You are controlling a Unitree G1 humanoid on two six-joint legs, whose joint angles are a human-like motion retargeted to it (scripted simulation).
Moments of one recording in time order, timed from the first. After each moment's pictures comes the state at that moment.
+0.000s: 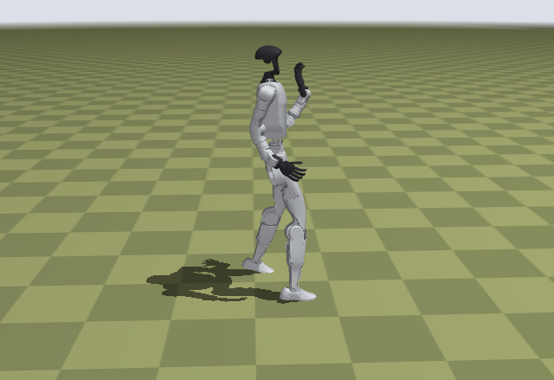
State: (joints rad) left arm -0.22 0.01 0.57 -0.62 0.85 -0.44 0.81; right arm 0.47 0.11 -0.29 0.69 0.00 -0.55 0.27; waist -0.10 -0.07 -0.06; left_leg 0.13 0.06 0.04 0.22 -0.02 -0.09; right_leg -0.24 -0.04 0.38 0.34 0.07 0.24
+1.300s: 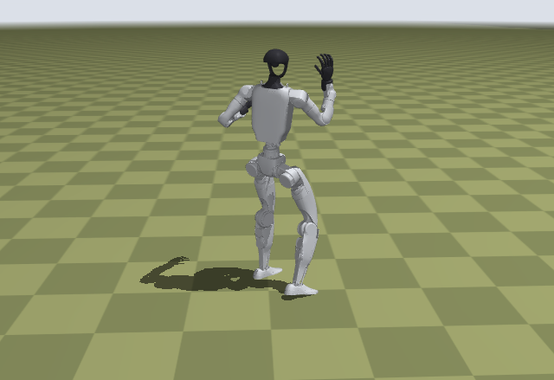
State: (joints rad) left arm 0.44 0.55 0.19 -0.40 0.50 -0.49 0.26; right arm -0.63 -0.58 -0.32 -0.30 -0.23 -0.65 -0.57; waist 0.28 0.01 0.16; left_leg -0.02 -0.18 -0.11 0.23 -0.03 -0.02; right_leg -0.09 -0.41 -0.18 0.68 -0.19 -0.03
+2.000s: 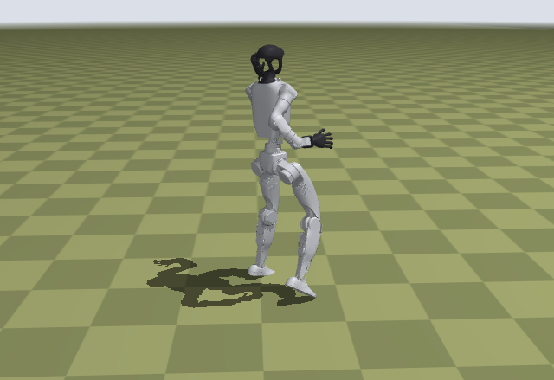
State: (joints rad) left arm -0.52 0.34 0.61 -0.59 0.93 -0.39 0.88; right arm 0.80 -0.28 -0.22 0.18 0.16 -0.85 0.01; waist 0.05 -0.05 0.01; left_leg -0.17 0.05 0.02 0.36 0.09 0.01; right_leg -0.34 -0.21 0.05 0.79 0.15 -0.02
